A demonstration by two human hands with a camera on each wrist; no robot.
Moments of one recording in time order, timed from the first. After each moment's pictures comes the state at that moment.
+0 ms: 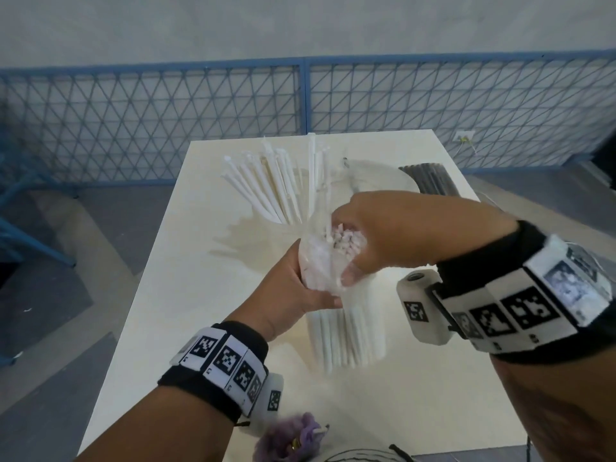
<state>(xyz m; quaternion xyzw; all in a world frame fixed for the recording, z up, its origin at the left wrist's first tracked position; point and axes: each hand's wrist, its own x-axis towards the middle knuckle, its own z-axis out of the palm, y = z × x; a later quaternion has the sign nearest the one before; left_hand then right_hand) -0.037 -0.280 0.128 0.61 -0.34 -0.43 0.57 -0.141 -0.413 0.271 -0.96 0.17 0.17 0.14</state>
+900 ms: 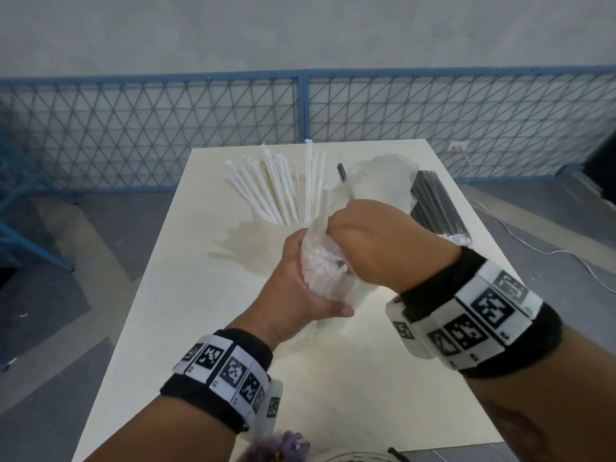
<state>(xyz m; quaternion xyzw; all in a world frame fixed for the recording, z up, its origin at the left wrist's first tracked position) -0.055 -0.273 0.143 0.68 -0.36 -0.35 0.54 -0.145 -0.395 0.248 -1.00 0.07 0.05 -0.03</state>
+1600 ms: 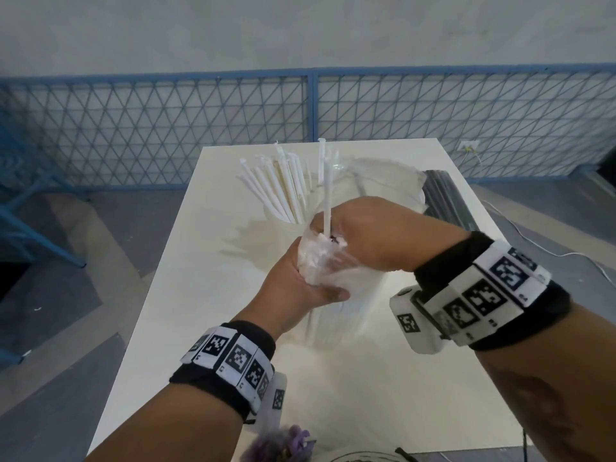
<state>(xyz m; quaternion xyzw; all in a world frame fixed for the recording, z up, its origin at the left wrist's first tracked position) -0.040 -0.272 0.131 0.66 -0.35 -0.36 0.56 -0.129 -0.393 0.252 -0.98 0.11 0.08 0.13</state>
